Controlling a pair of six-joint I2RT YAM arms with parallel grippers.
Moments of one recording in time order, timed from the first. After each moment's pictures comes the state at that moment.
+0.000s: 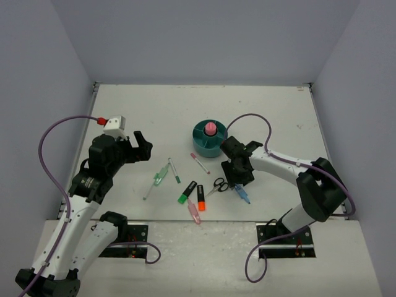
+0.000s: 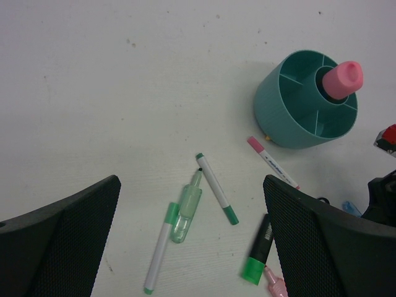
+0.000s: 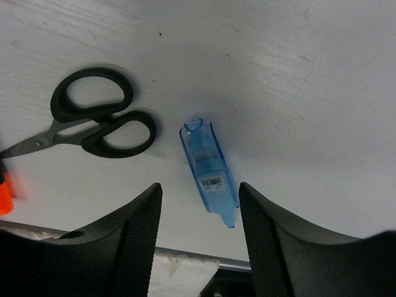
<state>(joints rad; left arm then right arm) -0.28 0.71 0.79 -0.52 -0.04 -0.35 0.69 1.54 0.94 -0.81 0.05 0.40</state>
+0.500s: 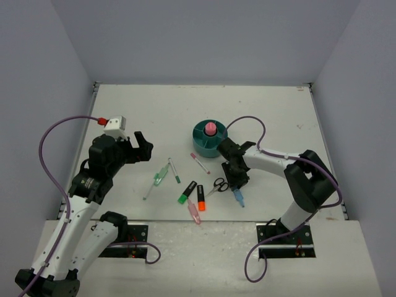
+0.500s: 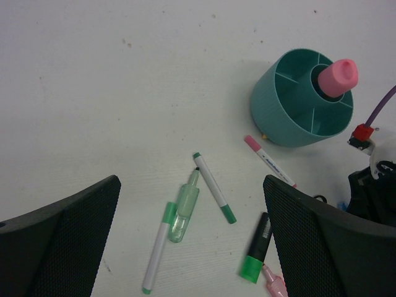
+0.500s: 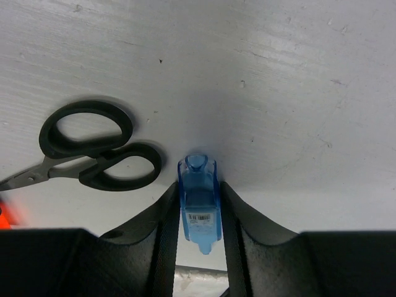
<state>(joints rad) -0.29 0.70 0.79 -0.52 -0.03 -0.35 0.69 1.67 0.95 -0.76 0.03 0.43</state>
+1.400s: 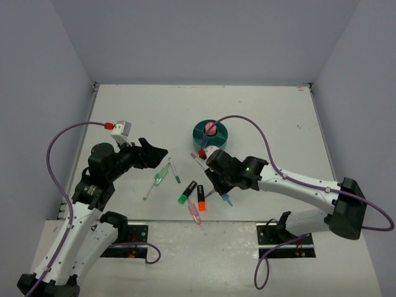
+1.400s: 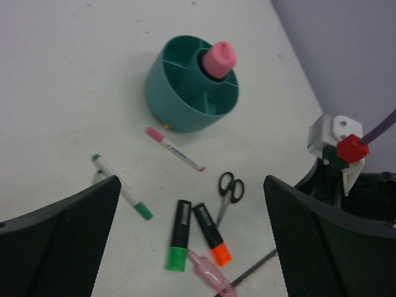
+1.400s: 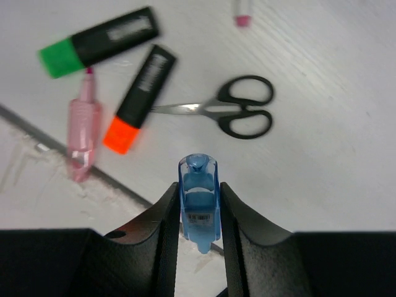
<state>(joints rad) -0.29 0.64 0.69 -0.36 0.26 -0.49 1.00 1.34 1.00 -0.78 0.13 0.37</state>
